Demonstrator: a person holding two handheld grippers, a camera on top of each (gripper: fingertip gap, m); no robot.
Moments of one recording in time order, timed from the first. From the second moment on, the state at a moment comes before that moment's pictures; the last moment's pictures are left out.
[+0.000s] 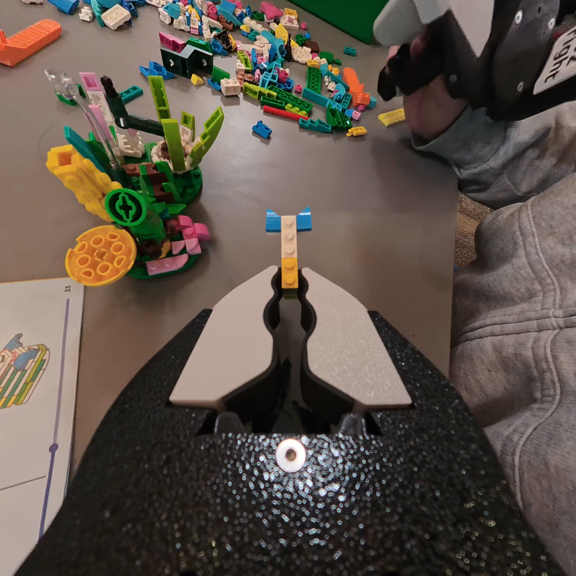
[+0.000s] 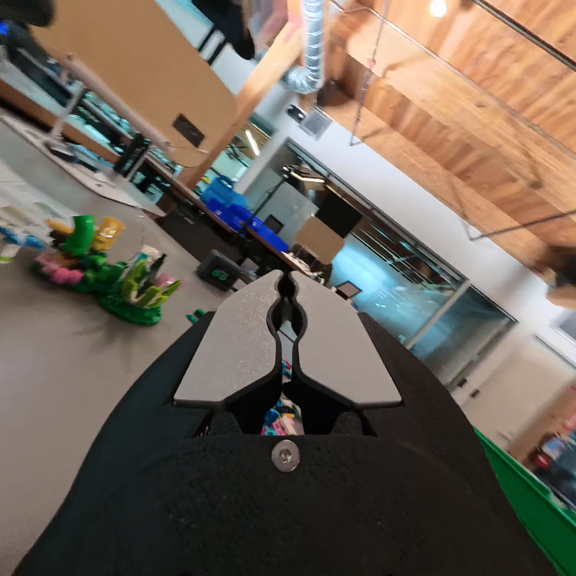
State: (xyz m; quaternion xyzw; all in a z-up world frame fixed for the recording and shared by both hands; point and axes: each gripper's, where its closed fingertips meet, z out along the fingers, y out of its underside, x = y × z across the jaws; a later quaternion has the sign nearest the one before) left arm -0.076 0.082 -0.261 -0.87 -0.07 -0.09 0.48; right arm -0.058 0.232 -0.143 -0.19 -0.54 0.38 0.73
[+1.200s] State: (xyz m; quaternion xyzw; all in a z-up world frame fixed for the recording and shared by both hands) left arm -0.077 0.082 -0.262 -0.87 -0.08 -0.09 0.48; right arm -0.063 0.298 -0.140 -0.34 -0.46 0.42 0.70
